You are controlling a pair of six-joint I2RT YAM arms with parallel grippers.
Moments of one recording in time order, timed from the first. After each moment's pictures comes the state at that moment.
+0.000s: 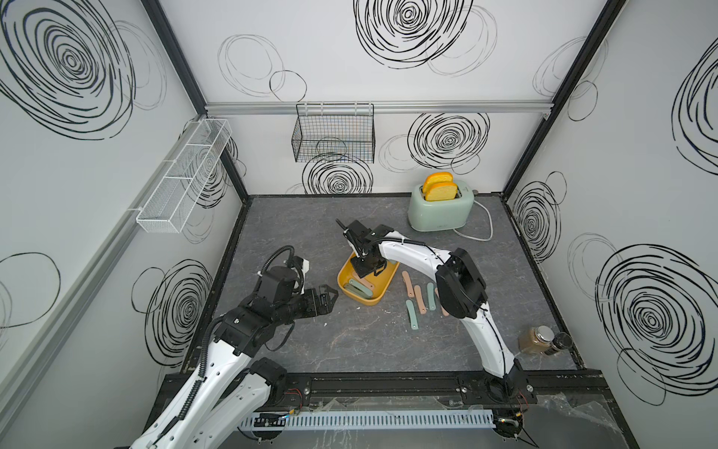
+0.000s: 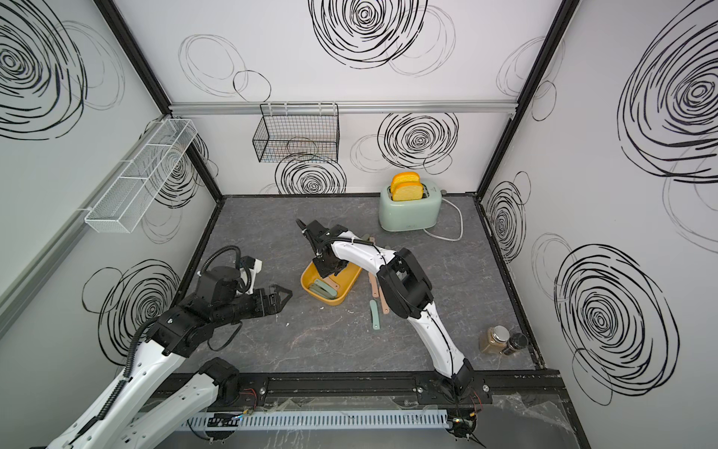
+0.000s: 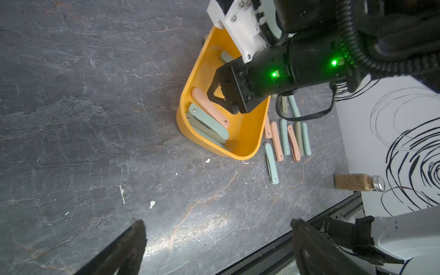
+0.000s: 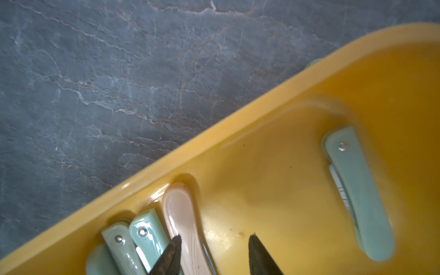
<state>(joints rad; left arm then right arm) -0.42 0.69 0.76 -0.83 0.21 -0.62 0.84 2.30 1.95 -0.95 0.06 0.28</state>
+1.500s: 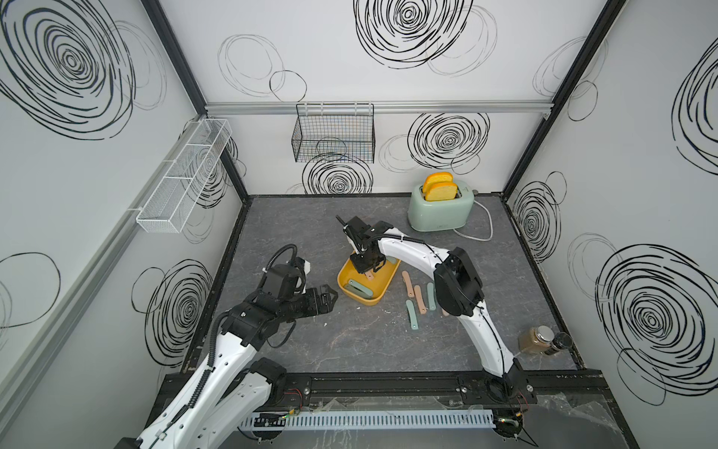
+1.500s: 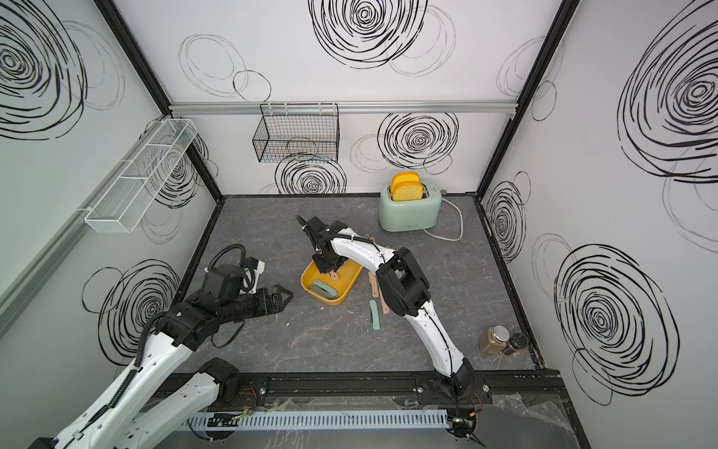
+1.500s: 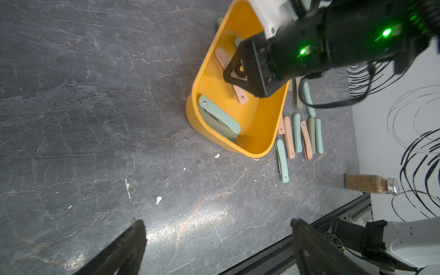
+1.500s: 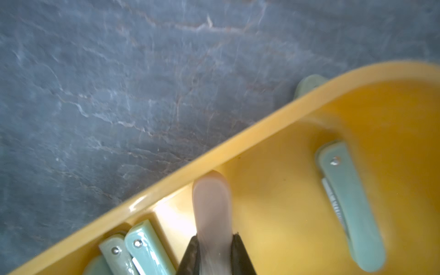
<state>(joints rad) -0.38 0.76 0.73 -0.81 0.24 -0.59 0.81 2.34 2.07 -1.01 0.05 0.27</state>
